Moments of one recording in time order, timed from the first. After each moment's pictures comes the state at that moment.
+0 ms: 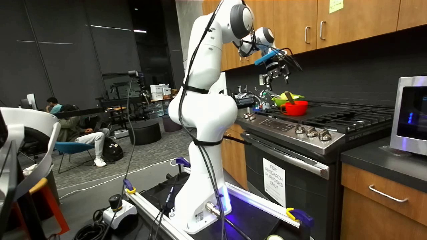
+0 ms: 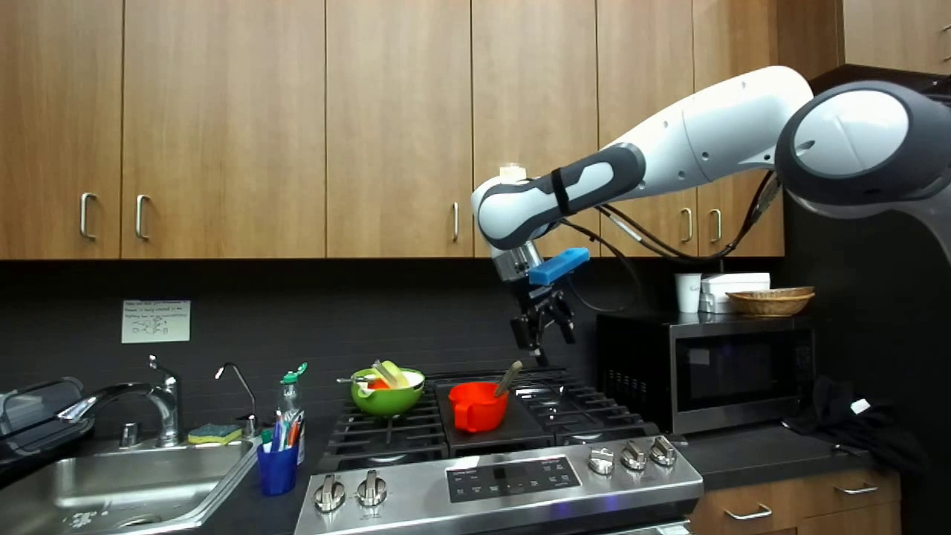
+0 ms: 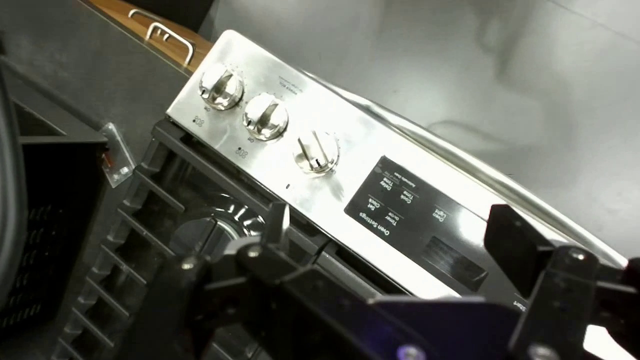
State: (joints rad) arm 0.09 0.29 0.05 -1.45 -0.33 1.50 0.08
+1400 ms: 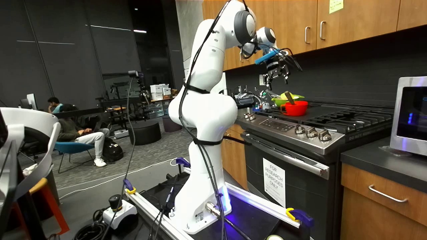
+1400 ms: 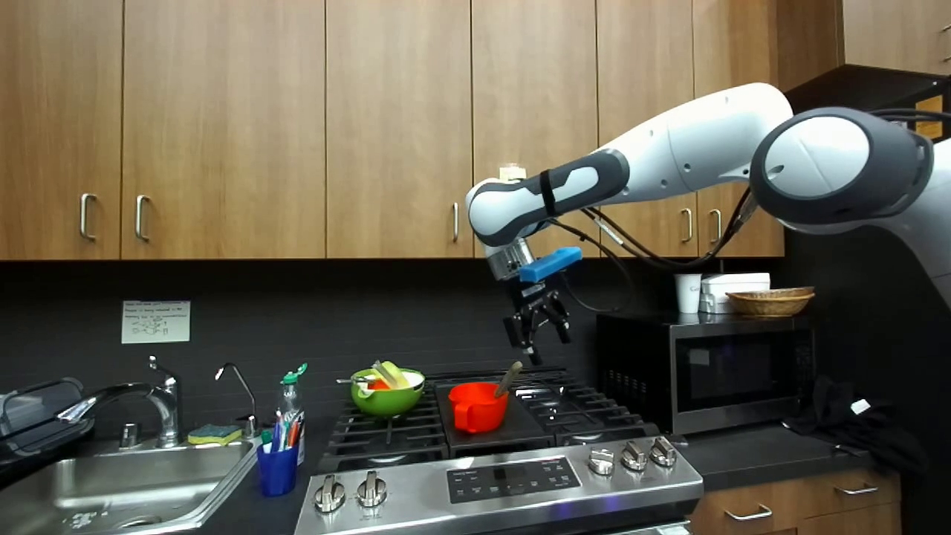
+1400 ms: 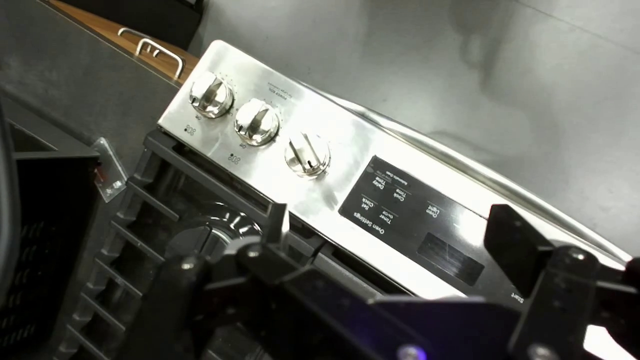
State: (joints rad) arm 0.09 0.36 0.05 -1.32 -0.30 1.42 0.11
